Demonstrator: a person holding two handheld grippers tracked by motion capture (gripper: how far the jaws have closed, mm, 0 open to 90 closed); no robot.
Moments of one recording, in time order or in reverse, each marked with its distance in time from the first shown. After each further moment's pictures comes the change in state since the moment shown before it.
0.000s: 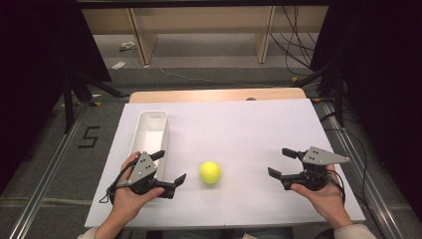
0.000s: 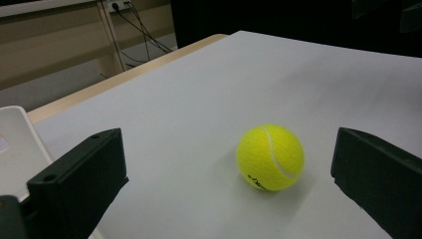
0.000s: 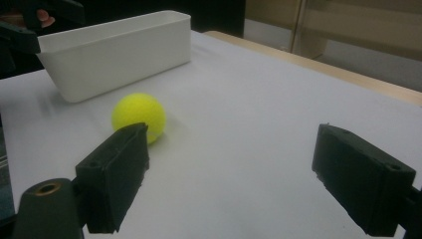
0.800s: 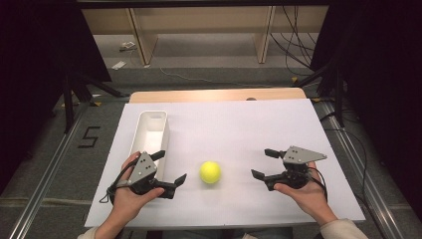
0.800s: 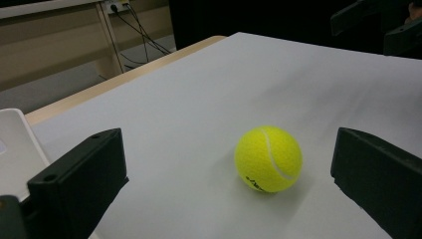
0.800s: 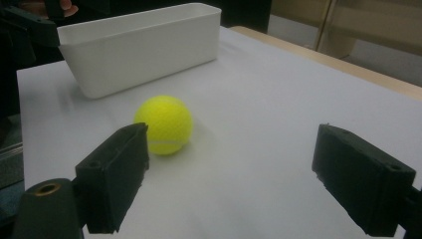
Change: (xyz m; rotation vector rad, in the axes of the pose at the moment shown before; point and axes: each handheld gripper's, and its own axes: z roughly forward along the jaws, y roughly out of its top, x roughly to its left) left arm -0.001 0.001 0.000 -0.006 -0.006 0.001; right arm 0.017 0.007 0.036 0.036 0.073 -0.041
